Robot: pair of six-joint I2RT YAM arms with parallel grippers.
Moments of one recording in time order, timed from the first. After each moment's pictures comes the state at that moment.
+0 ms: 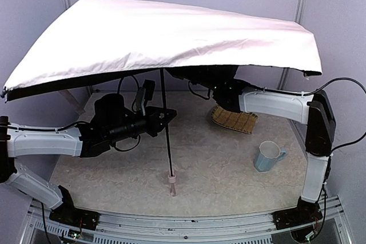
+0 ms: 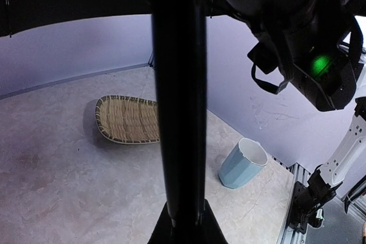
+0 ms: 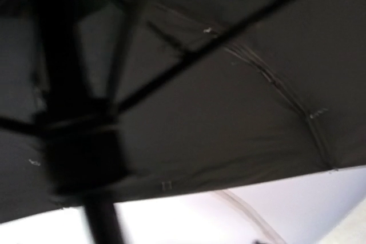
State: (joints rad) left arm -0.90 1.35 0.80 0.47 0.09 -0.37; right arm 0.85 1.93 1.64 0.66 -0.41 0.83
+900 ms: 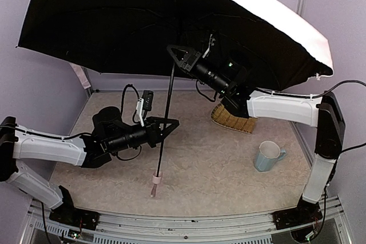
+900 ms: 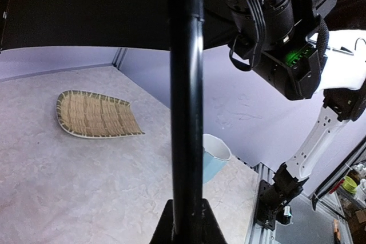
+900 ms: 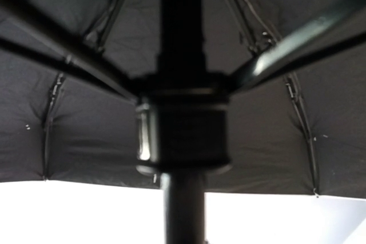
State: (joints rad) left arm -0.91 1.38 0.66 0.71 0.18 -0.47; right arm 0.85 1.83 1.49 0.82 -0.23 0.82
